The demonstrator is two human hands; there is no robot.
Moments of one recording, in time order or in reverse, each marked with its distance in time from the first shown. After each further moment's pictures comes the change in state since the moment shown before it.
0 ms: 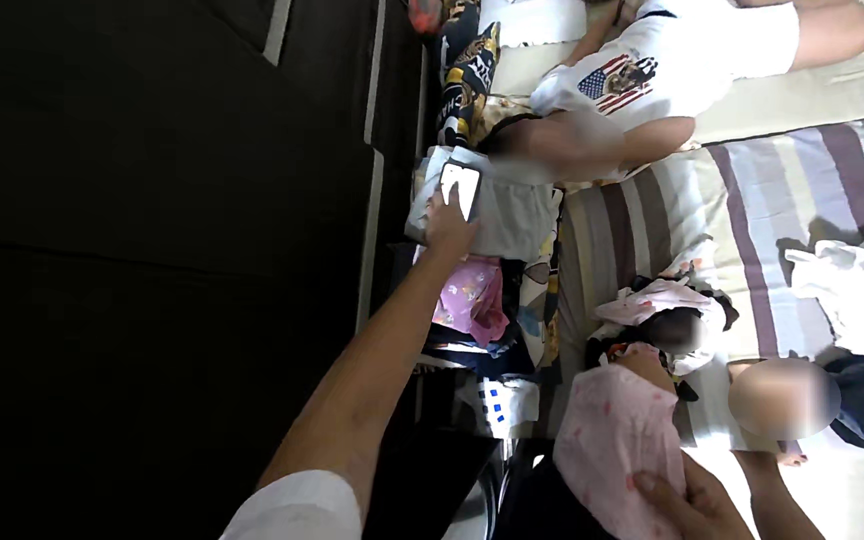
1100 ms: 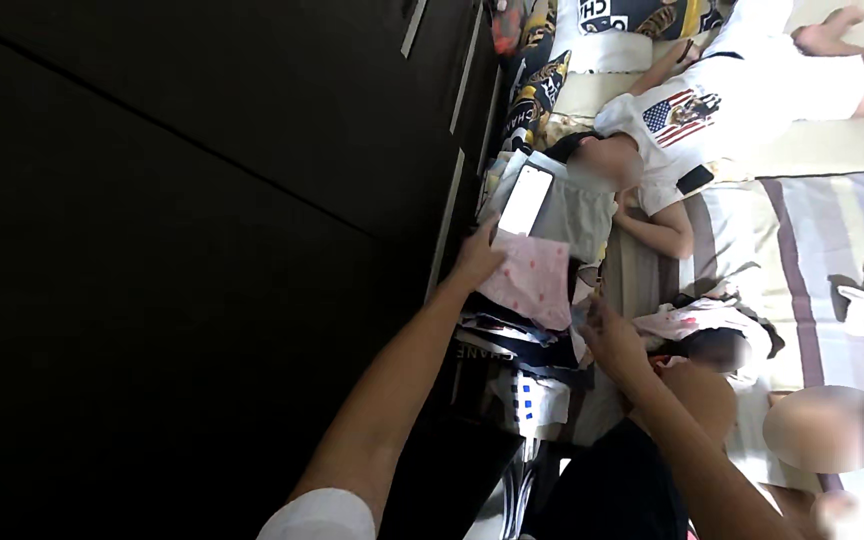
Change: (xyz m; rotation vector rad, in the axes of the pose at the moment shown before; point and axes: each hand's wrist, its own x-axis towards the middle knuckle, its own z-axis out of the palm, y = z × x) left_hand -0.086 -0.087 -0.039 -0.401 -0.049 0.071; right_hand 0.159 -0.026 0.121 -0.915 -0.104 0.047
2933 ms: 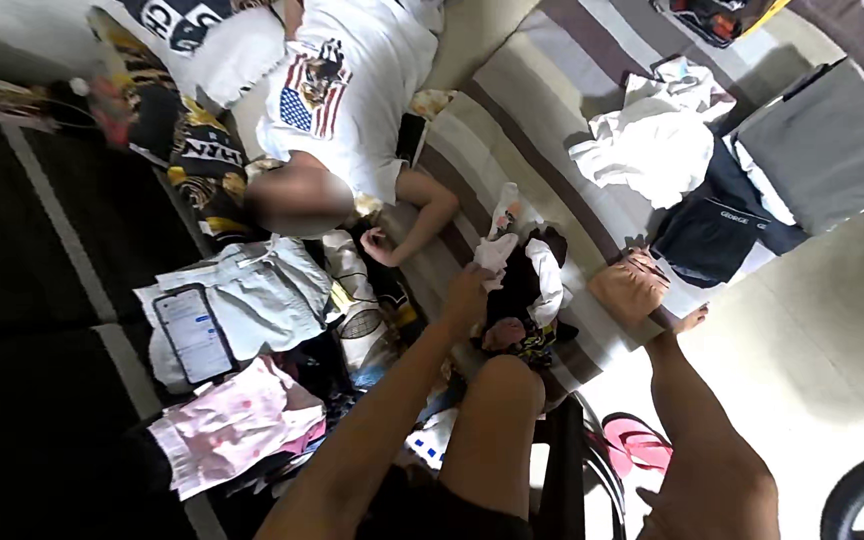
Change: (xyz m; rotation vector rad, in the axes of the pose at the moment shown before) left_hand 0.006 0.214 0.433 0.630 -0.667 0.406; right_hand -0.297 0.327 -0.035 0.335 0.523 0.367
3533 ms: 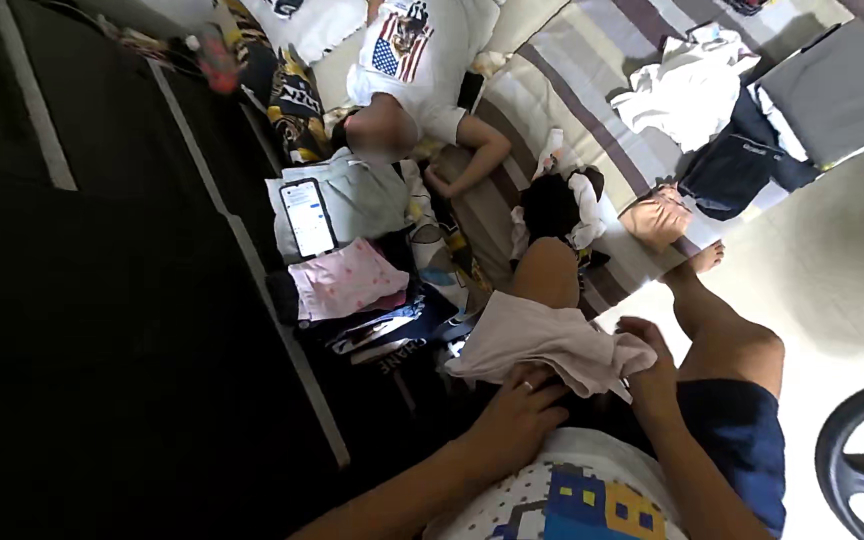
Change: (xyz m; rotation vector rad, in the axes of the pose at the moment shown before) left_hand -0.389 0.008 0.084 0.149 0.184 0.758; right_hand -0.028 -0.044 0.101 0.753 0.305 -0.147
